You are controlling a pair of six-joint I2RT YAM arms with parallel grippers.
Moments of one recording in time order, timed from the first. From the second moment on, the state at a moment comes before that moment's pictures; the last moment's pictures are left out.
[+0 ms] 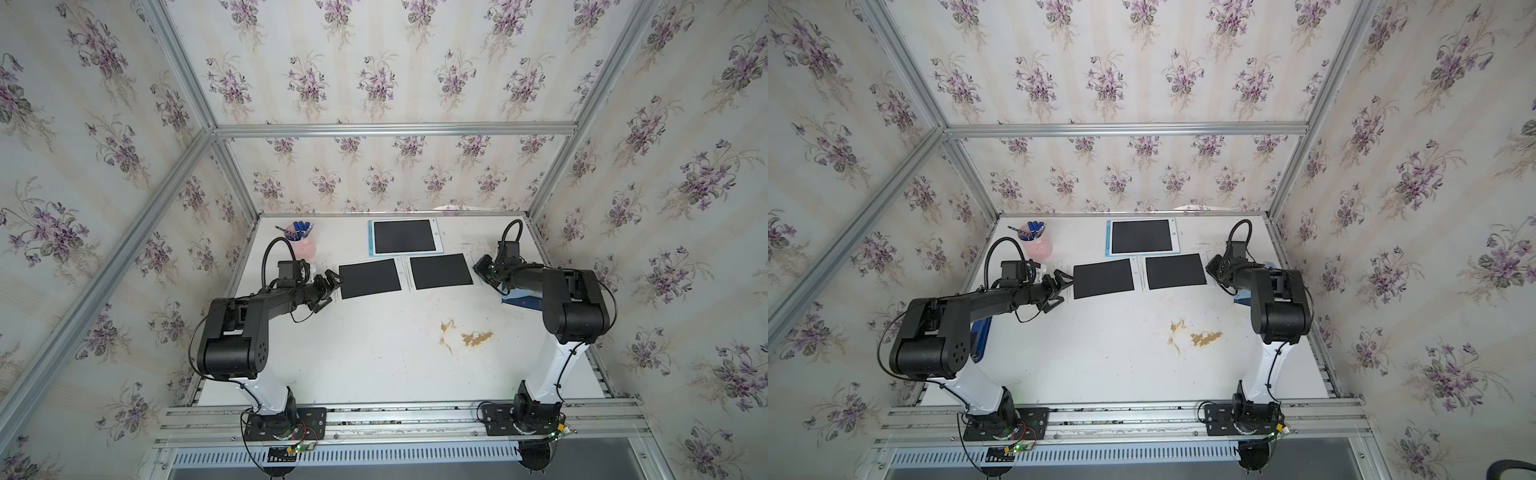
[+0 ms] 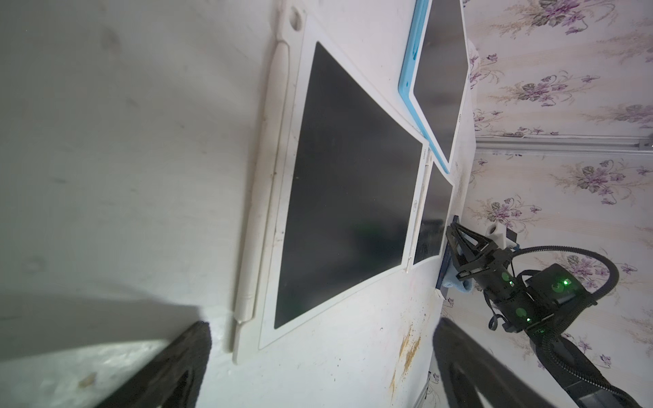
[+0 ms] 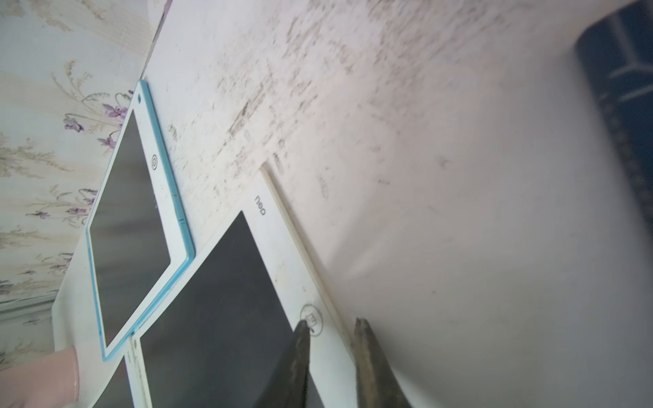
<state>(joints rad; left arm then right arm) 0.07 1.70 0.76 0.01 0.67 -0.71 0.00 1.93 1.01 0.03 -0.25 0.72</state>
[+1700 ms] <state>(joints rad) -0.14 2.18 1.66 -0.08 0.68 -0.73 0.06 2.33 1.77 -0.15 -0.46 0.75</state>
